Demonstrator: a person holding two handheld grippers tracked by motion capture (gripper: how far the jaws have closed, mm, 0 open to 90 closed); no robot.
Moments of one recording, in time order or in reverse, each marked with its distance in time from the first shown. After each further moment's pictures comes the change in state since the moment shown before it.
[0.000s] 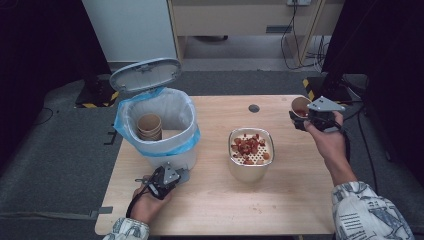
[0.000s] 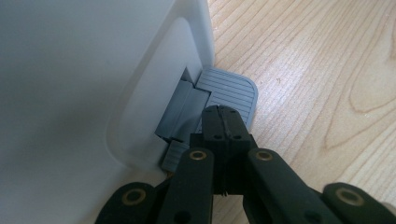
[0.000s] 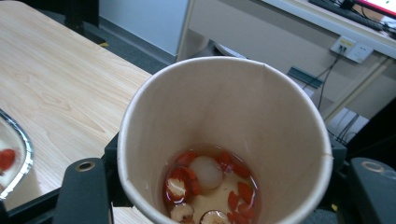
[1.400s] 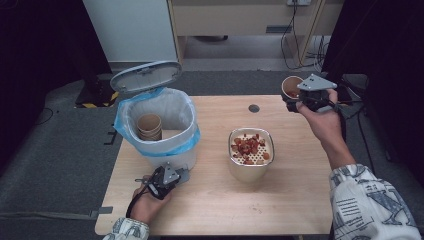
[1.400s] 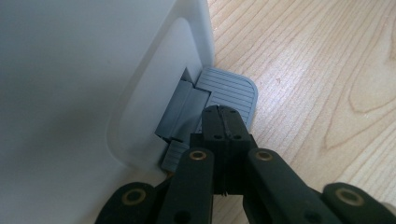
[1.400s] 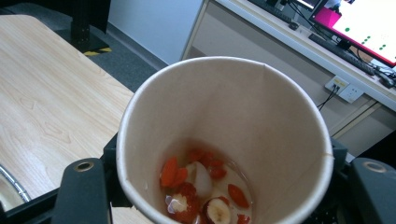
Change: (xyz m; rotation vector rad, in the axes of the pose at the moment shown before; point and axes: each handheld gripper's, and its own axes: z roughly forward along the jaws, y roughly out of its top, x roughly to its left) left arm 0.000 0.000 0.000 -0.010 -0.001 -0.005; right arm 0.002 0.071 0.003 -0.038 0.002 -0.123
